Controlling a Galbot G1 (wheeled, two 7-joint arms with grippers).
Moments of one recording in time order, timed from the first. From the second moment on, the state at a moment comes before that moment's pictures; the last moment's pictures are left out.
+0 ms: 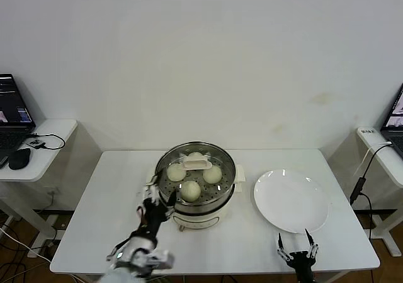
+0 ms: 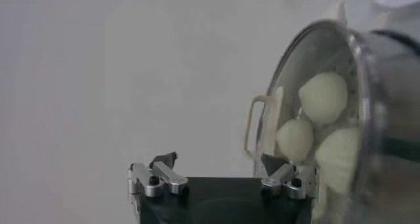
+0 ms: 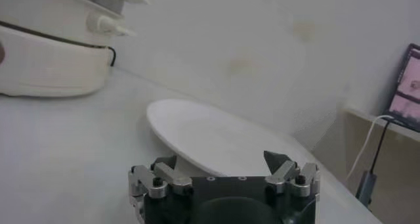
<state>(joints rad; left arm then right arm) 1.45 -1.20 -0.25 -2.21 0.92 0.28 0.06 -1.58 1.56 0.75 1.63 -0.25 0.38 -0.04</state>
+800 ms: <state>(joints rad) 1.78 -1.23 -0.56 -2.12 -0.18 -0.08 -0.14 -1.78 1.44 0.65 1.91 0.00 0.16 -0.12</state>
